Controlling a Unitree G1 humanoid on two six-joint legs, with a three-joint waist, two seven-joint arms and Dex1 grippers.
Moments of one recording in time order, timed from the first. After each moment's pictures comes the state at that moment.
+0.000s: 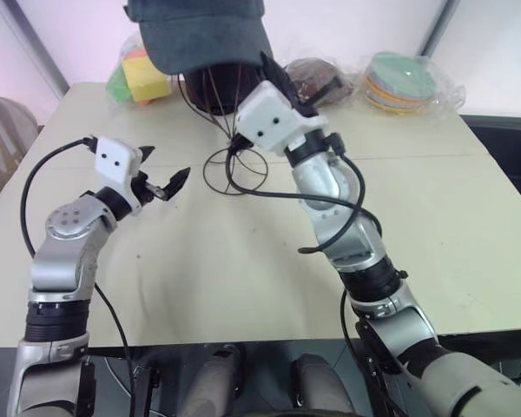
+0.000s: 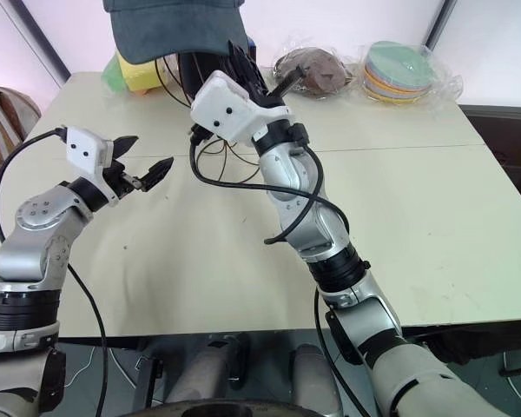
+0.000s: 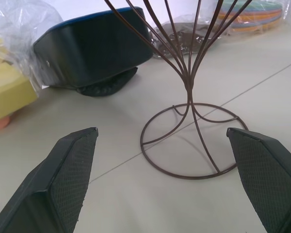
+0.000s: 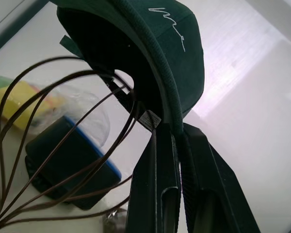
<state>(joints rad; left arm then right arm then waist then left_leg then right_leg) -0.40 0.57 0.18 -0.09 -0.34 0.38 -0.56 -0.78 -0.12 0.31 -0.12 -0.62 0.22 0.07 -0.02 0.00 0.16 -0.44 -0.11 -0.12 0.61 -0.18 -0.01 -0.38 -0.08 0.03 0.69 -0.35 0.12</state>
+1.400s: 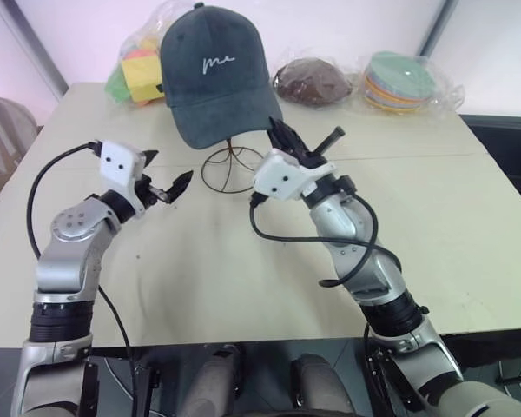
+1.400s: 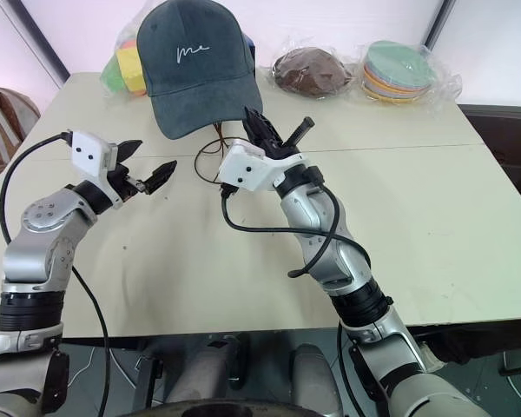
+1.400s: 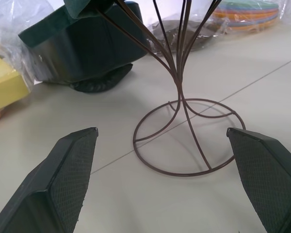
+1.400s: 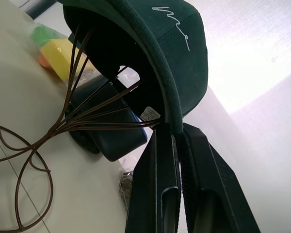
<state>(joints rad) -0.40 0.56 0.17 -0.08 -0.33 0.38 -0.56 -0.57 -0.22 0.33 -0.24 -0.70 0.16 0.18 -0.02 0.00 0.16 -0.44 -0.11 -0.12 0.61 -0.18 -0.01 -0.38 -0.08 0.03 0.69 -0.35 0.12</state>
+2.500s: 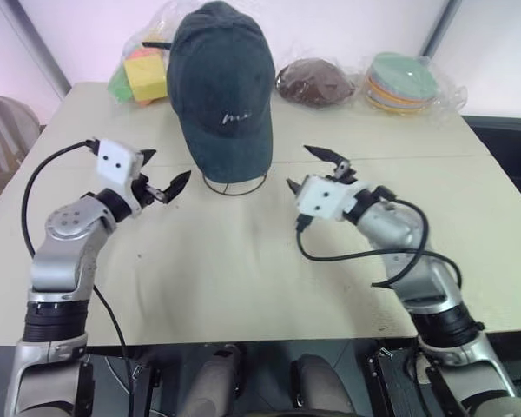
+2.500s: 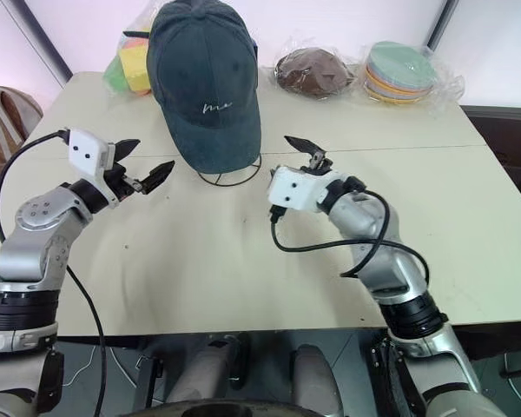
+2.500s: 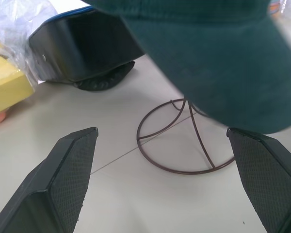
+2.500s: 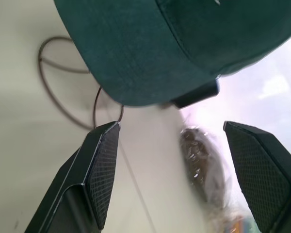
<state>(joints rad) -0.40 0.59 0.17 -0.08 -0.34 0.39 -0.59 -0.46 -0.52 0.17 -0.31 -0.41 0.17 0.61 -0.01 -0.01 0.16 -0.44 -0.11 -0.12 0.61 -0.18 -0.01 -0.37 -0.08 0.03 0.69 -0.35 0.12</state>
